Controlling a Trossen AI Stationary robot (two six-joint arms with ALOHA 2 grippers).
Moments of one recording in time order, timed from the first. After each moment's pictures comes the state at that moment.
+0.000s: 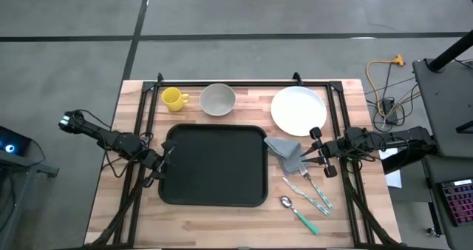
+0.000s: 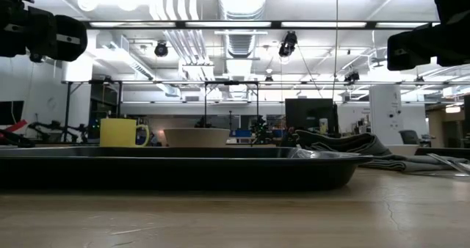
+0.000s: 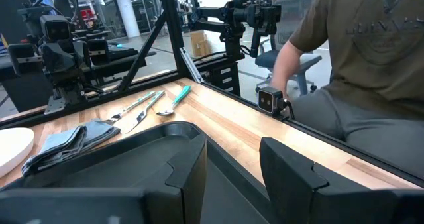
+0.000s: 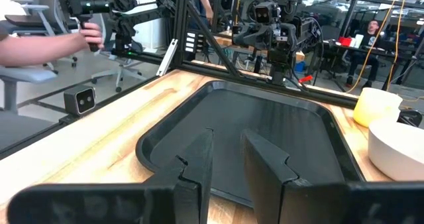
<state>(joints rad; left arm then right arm) -0.39 0.23 0.03 0.09 0.15 0.16 0.12 0.10 0.01 0.04 -0.18 -0.11</state>
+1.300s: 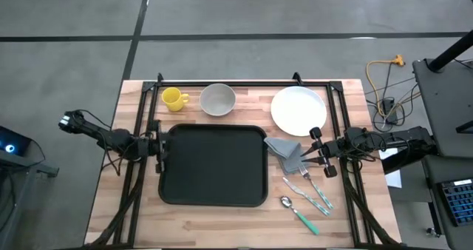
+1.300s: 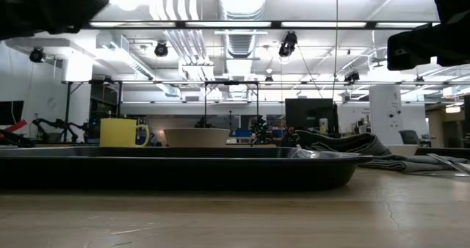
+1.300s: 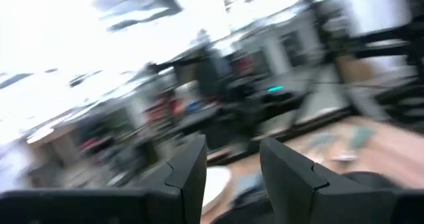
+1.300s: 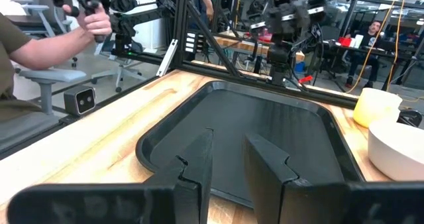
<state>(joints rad) -0.39 0.23 0.03 0.43 -0.43 0.51 0.12 0.09 0.01 0.04 -0.18 -0.11</state>
